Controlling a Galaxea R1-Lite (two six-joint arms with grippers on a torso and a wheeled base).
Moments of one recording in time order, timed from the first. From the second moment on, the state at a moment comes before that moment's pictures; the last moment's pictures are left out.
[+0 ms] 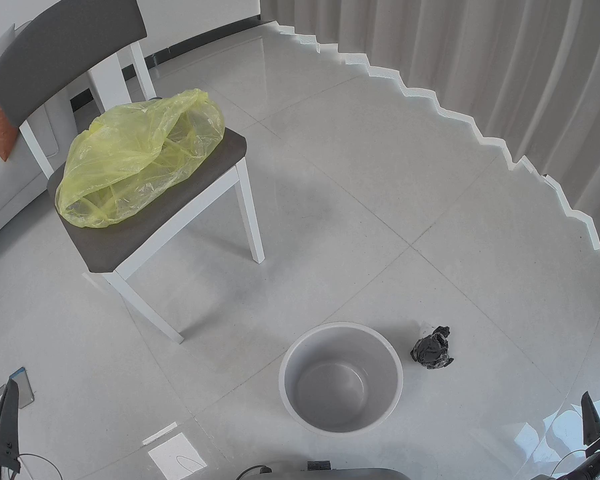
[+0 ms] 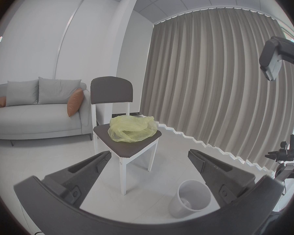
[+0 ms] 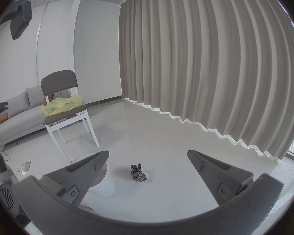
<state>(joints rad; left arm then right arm) -0.01 0.14 -0.19 -0.12 -0.13 -0.13 0.00 0.02 -0.02 -0.01 -0.05 0.04</state>
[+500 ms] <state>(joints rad) 0.00 0.55 -0.37 -0.14 -0.07 -0.12 0.00 0.02 -0.02 -0.01 -0.03 0.03</state>
